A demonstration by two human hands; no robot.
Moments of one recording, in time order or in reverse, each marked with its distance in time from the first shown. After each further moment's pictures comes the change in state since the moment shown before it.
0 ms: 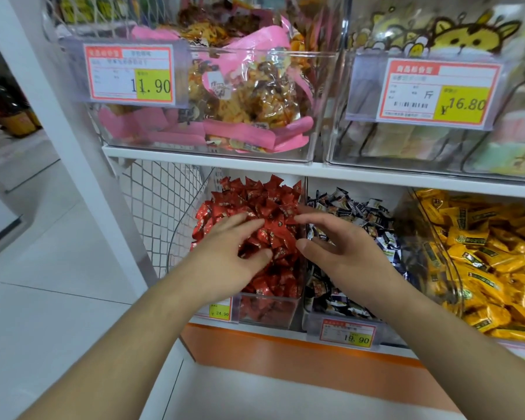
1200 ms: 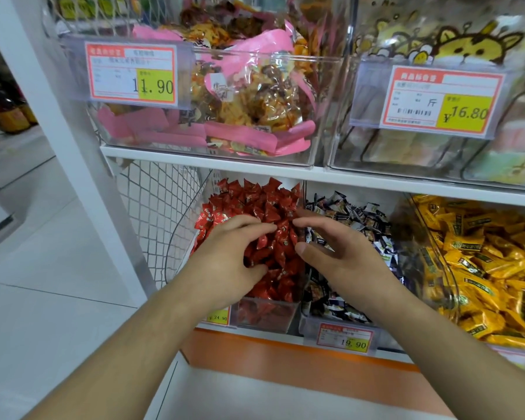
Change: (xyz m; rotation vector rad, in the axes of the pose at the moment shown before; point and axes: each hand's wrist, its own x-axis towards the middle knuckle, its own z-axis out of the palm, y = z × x) left_hand 0.005 -0.003 0.012 0.016 0.121 0.188; right_hand -0.003 -0.006 0.002 0.054 0.017 0.022
